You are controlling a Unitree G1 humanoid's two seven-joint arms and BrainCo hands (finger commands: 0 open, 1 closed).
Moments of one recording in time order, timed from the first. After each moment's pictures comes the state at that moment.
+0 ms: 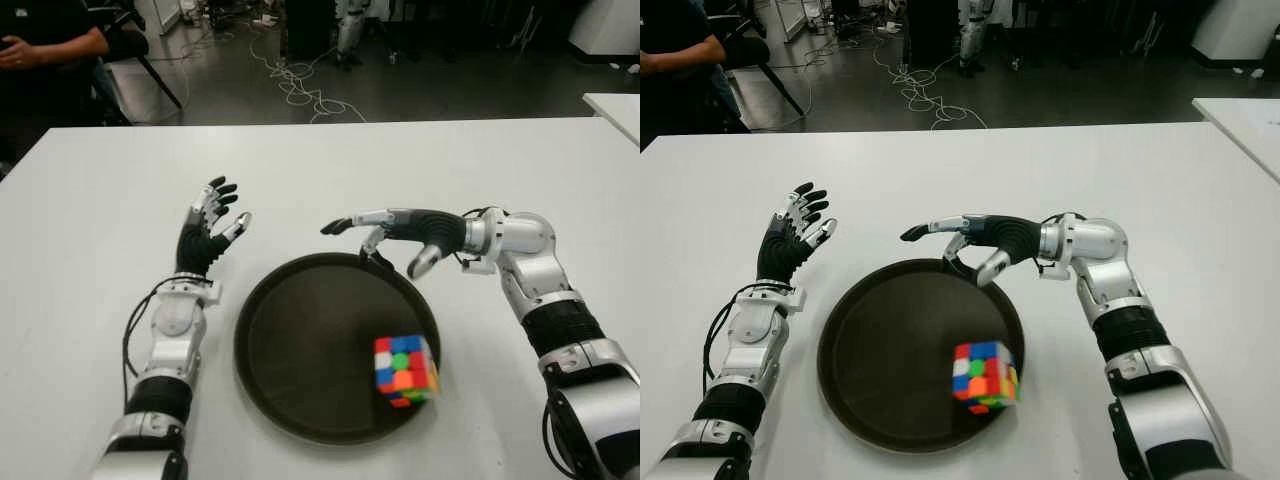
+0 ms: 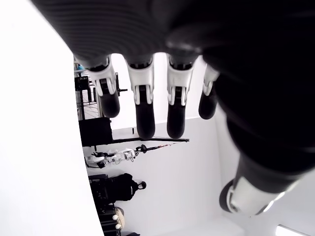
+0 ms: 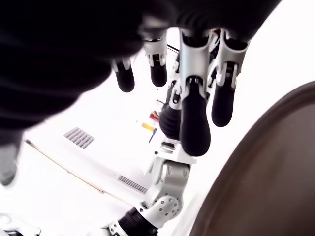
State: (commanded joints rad) left arm -0.37 0.08 0.09 0.72 -0.01 -0.58 -0.04; right arm -0.61 -0.28 0.15 0.60 0.25 -0.44 1.23
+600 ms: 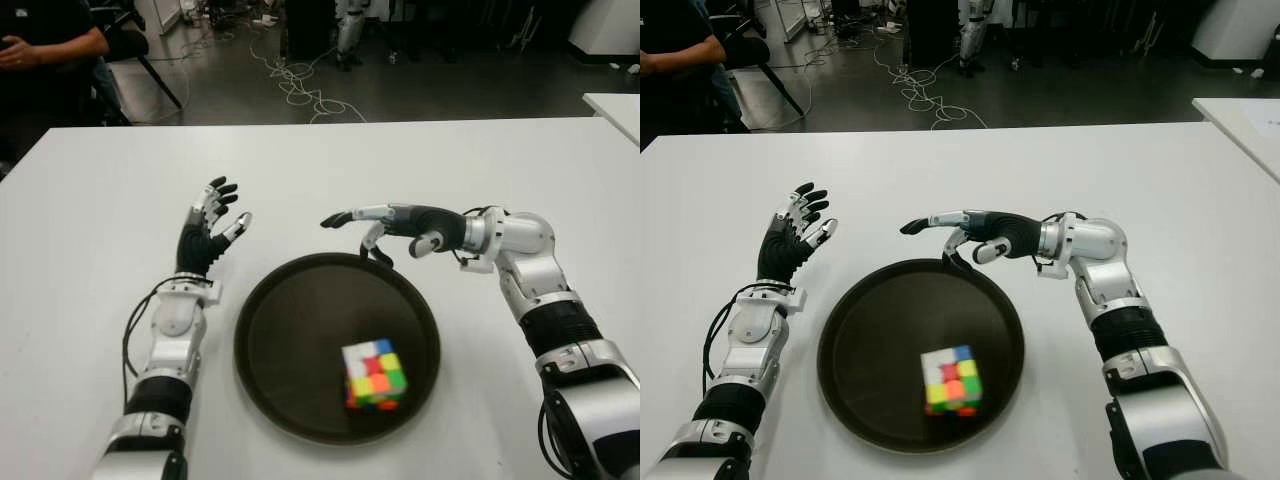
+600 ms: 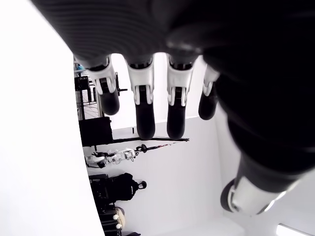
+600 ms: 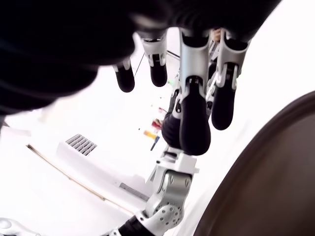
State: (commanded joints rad) left arm -0.36 0.09 0.09 0.72 0.00 -0.58 -0.03; right arm -0.64 -0.29 0.14 0.67 0.21 -0.48 1.18
